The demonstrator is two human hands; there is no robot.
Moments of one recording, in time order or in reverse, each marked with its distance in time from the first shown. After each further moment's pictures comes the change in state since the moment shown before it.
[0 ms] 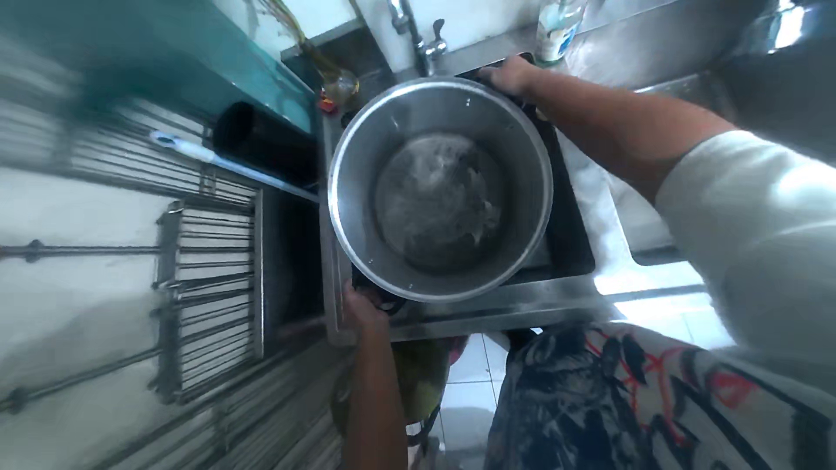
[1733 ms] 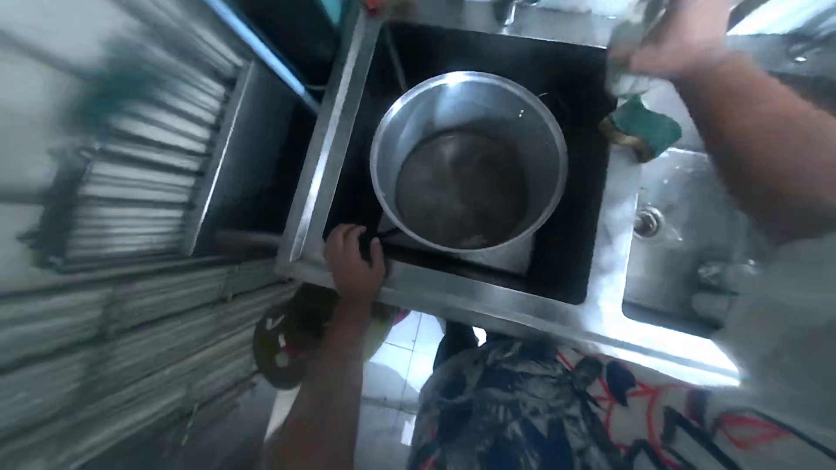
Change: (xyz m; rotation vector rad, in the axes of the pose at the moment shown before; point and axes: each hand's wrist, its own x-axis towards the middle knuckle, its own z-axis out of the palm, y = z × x) left_hand 0.007 -0.087 -0.038 0.966 -0.065 0.889; right_hand -0.007 0.001 -0.068 -0.538 0.218 -0.718
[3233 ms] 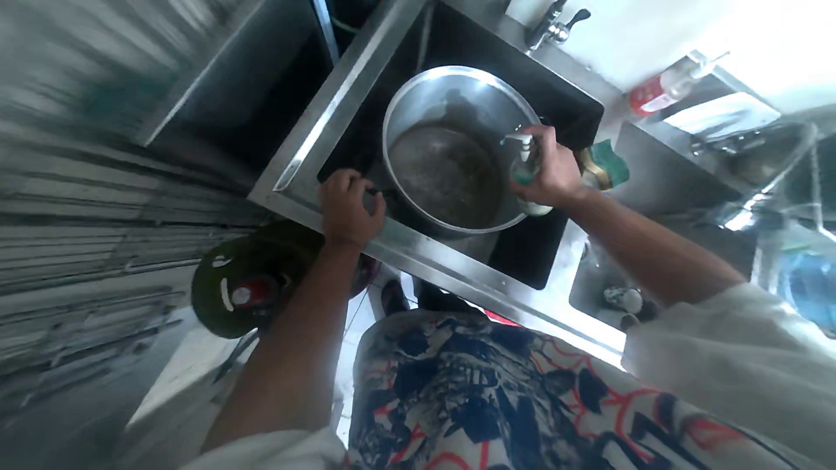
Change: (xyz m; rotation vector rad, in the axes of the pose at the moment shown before) left_hand 0.004 -0.005 0.000 -0.110 0.046 0.011; right_hand -0.133 -0.152 0.064 0.021 -0.265 -0.332
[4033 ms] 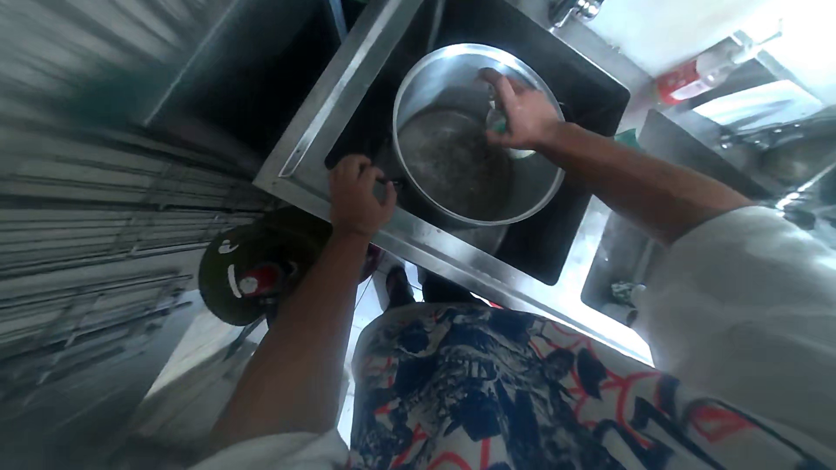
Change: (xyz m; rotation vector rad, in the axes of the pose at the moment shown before) left_hand 0.001 -0.002 0.000 -0.007 -0.032 -0.006; right_hand 0.108 -0.007 0.033 -0.159 -0.267 -0.109
